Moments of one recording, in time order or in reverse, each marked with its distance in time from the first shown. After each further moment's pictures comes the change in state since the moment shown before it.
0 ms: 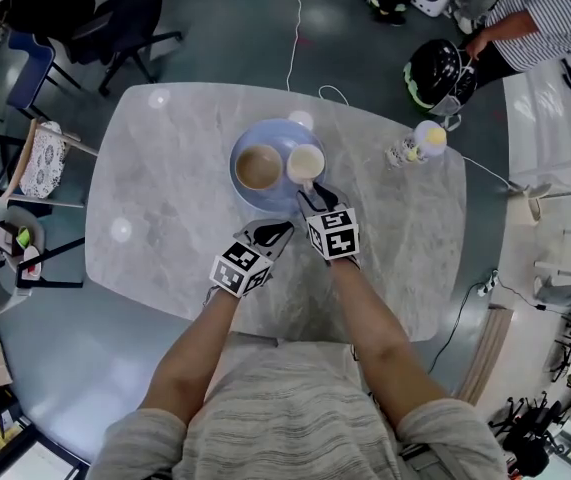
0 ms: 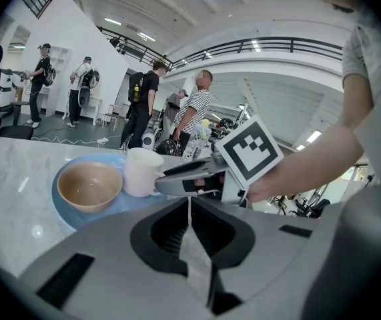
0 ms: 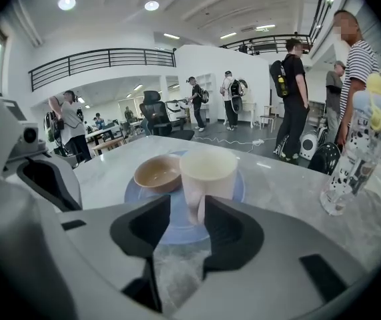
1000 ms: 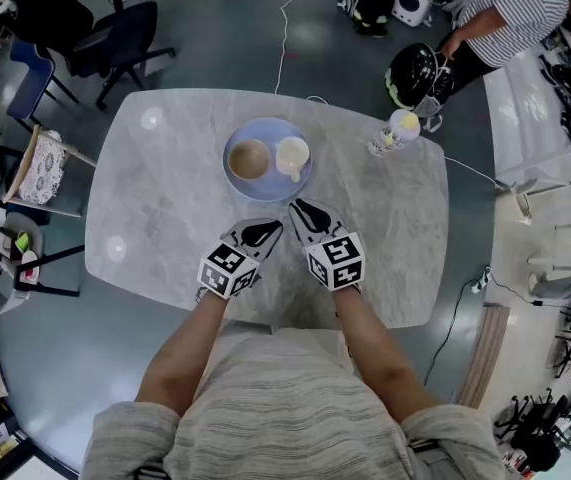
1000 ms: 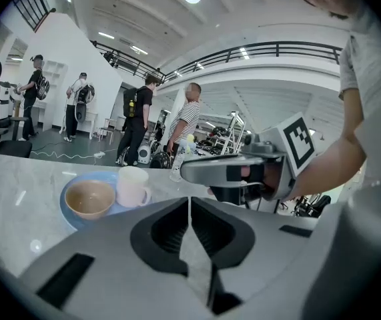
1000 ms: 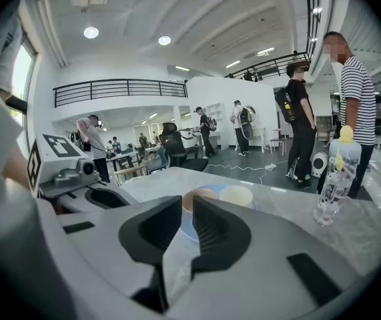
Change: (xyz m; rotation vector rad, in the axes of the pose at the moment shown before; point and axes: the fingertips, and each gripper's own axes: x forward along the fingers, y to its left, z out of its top) left arm -0.045 -0.048 0.019 0.071 -0.091 -0.016; right arm -0.121 0.072 0.038 -0.022 -0.255 0.102
